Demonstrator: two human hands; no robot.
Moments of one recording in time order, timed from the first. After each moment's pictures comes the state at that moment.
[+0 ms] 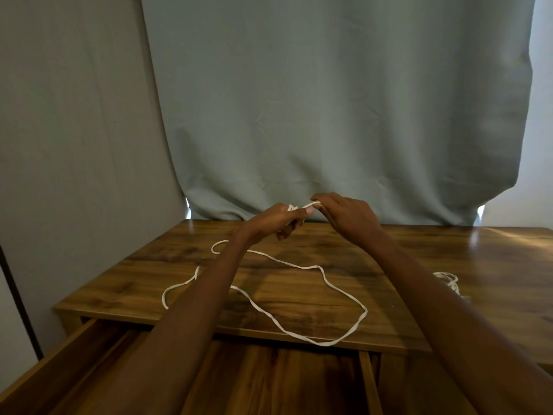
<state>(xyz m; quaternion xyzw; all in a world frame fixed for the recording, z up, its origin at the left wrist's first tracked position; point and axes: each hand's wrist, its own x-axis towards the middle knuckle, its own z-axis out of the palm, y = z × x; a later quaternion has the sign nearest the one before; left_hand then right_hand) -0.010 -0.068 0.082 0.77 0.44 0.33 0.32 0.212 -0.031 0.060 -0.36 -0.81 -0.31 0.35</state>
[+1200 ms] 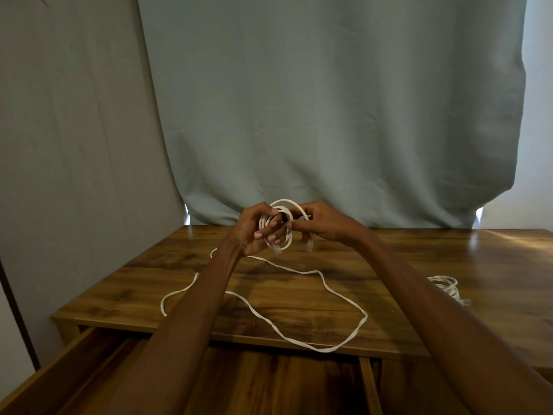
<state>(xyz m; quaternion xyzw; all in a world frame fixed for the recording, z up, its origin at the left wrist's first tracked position) -0.034 -0.077 0.073 0.61 0.15 0.42 0.66 0.166 -0.074 0.092 -0.29 -0.84 0.30 0.33</state>
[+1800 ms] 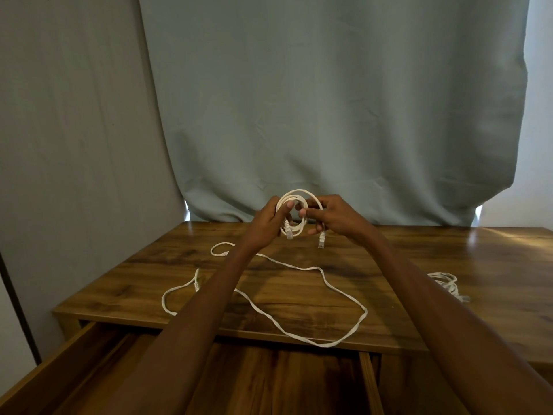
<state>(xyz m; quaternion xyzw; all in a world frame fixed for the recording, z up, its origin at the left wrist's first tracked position) -0.018 -0.065 0.057 0.72 0.46 0.49 0.17 0.177 -0.067 0.089 -0.36 -0.76 0.34 0.42</state>
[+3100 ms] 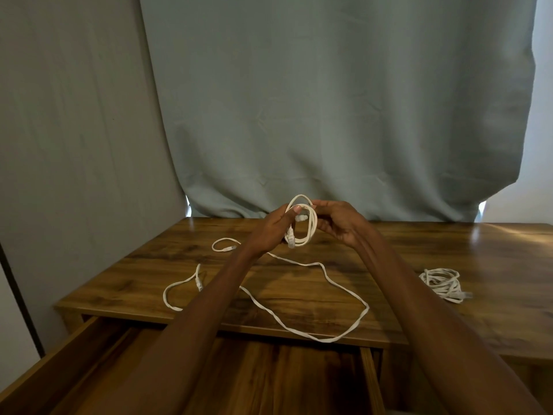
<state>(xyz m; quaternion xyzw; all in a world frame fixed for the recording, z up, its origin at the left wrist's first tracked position) -0.010 -0.082 0.047 0.73 0.44 0.46 0.23 0.172 -0.062 0.073 -0.35 -0.49 0.60 0.53</state>
